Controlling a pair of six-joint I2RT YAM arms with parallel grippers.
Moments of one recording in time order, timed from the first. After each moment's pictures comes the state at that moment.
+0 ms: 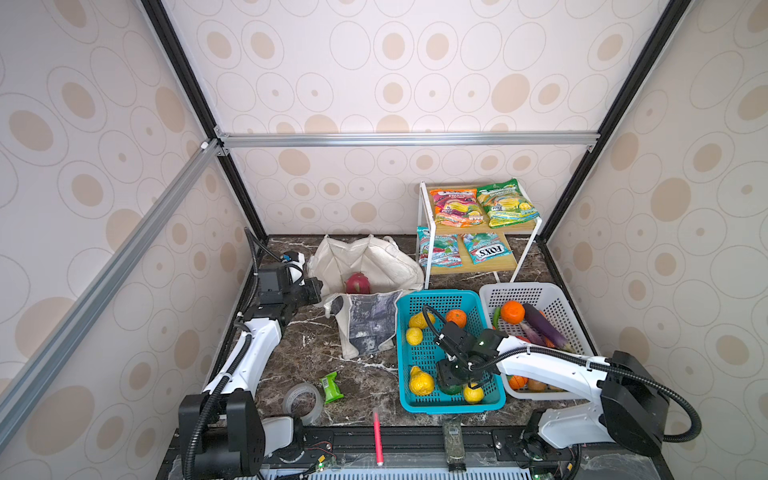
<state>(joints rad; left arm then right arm) 0.06 1.25 0.86 -0.22 0.39 -0.26 0.82 1.39 0.81 -0.78 -0.01 0.64</state>
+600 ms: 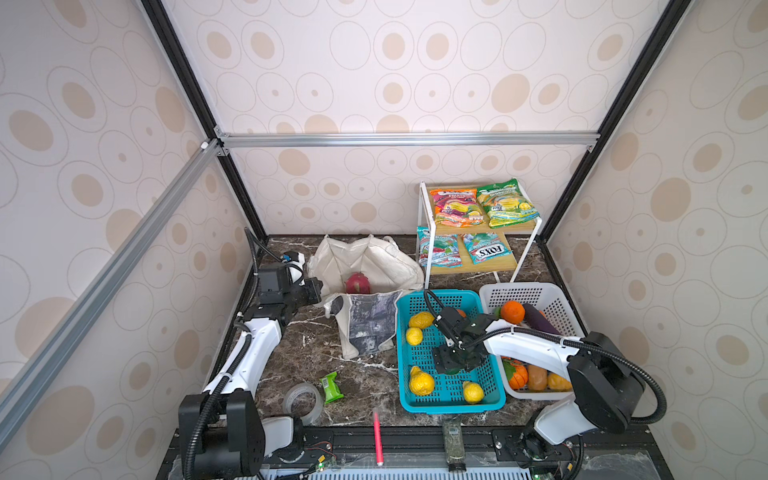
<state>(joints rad) 0.06 1.25 0.86 -0.22 0.39 -0.26 0.74 1.52 0.85 -0.75 0.00 0.56</state>
